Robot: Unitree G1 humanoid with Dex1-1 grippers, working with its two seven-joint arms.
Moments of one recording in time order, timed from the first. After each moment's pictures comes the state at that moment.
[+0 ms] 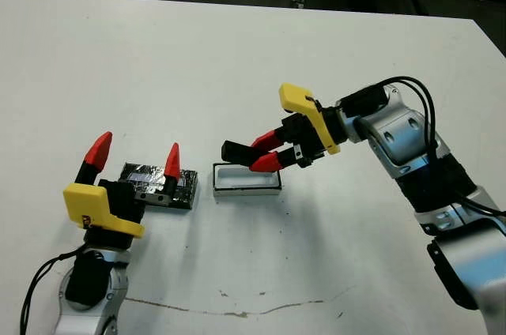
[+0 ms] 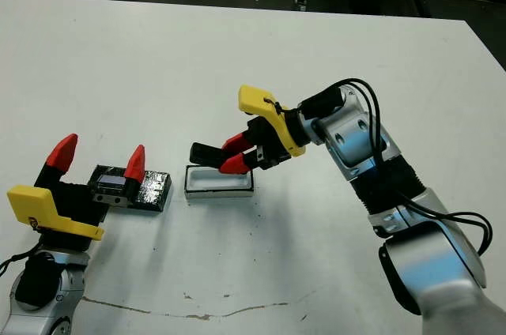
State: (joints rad) left arm 0.27 0.16 0.02 -0.48 -0.11 -0.03 -0.11; right arm -0.85 -0.44 0.46 0.27 0.12 0.50 1.34
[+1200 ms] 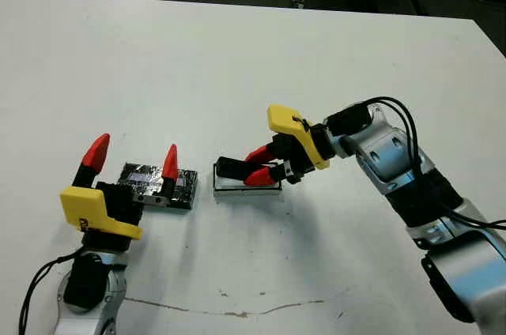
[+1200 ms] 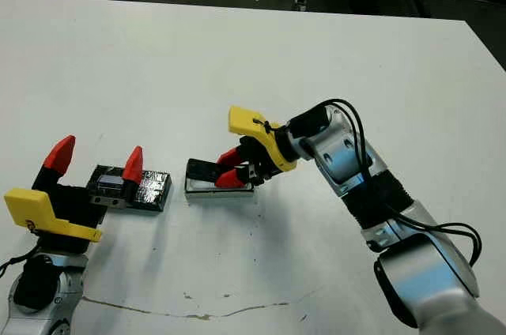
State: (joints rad) left arm 0.29 0.16 0.03 -0.47 -0.12 -0.05 -0.11; right arm -0.79 -0.43 0.51 0.24 0.08 0.49 1.30
